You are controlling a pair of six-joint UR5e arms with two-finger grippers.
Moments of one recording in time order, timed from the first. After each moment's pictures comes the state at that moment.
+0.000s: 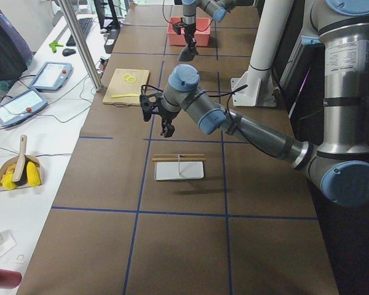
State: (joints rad) left arm -1.39 -1.48 -2.07 -1.97 -2.40 -1.07; right arm 0.70 -1.09 2.05 -1.87 2.04 0.59
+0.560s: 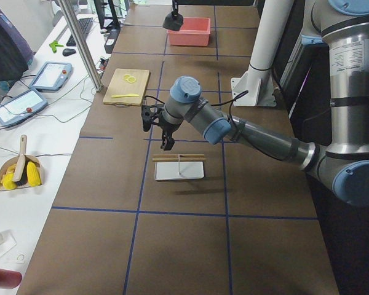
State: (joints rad) left arm -1.44 -1.41 -2.01 -1.97 -2.36 -0.78; right arm 1.09 -1.15 2.10 -2.04 2.22 0.53
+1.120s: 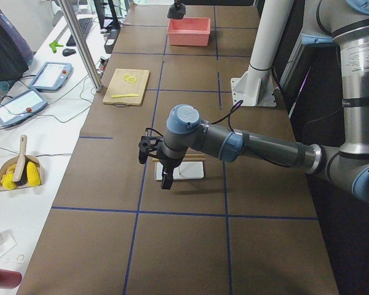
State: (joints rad) left arm -1.60 -1.39 -1.95 -1.67 -2.33 -0.23; right arm 1.24 -1.41 2.05 -2.04 2.22 0.16
